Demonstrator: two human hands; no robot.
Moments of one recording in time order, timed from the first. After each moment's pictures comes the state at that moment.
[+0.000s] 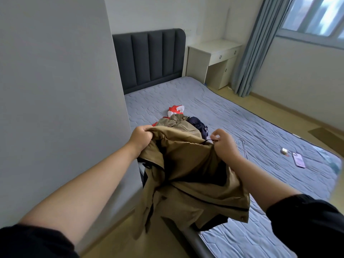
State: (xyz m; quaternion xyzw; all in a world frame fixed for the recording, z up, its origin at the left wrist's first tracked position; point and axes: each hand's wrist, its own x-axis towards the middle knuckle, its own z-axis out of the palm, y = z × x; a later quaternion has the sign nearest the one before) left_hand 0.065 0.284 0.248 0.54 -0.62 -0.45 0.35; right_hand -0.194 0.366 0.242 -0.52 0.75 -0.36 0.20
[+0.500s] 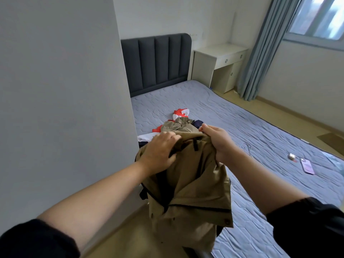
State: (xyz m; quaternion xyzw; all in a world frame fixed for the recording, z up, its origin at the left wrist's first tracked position) left_hand 0.052 0.321 0.228 0.33 -0.90 -0.02 0.28; right_hand -0.141 0.373 0.304 -0.34 0.56 -0.53 0.53
